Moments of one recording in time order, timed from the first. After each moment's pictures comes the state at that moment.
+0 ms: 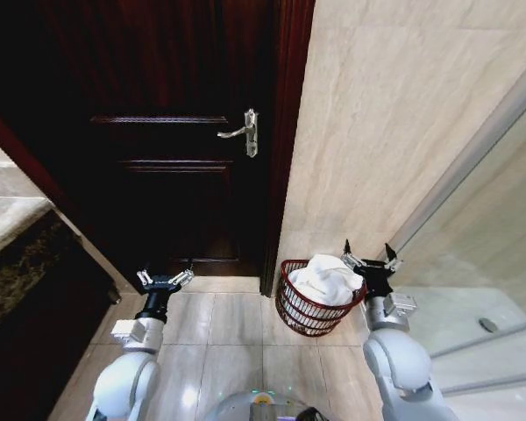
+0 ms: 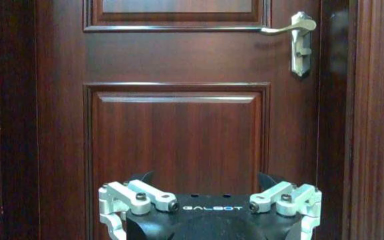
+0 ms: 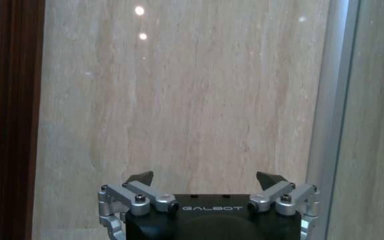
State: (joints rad) left arm 1.68 -1.43 -0.70 -2.29 -0.21 -0.01 0.00; right arm -1.46 1.37 0.53 2.29 0.08 -0.24 0.28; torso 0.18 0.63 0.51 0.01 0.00
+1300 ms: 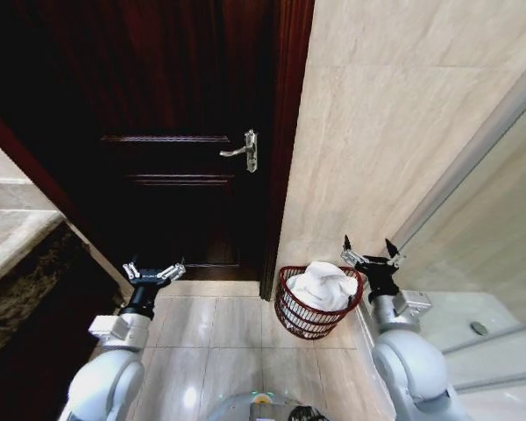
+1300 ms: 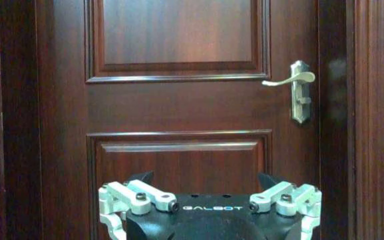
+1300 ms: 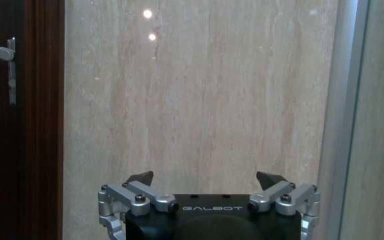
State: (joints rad) left arm 1.71 -1.30 -0.77 -2.40 -0.33 0.07 -0.05; right arm -1.49 1.30 0.52 2.41 0.18 -0.34 0.32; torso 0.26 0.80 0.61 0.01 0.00
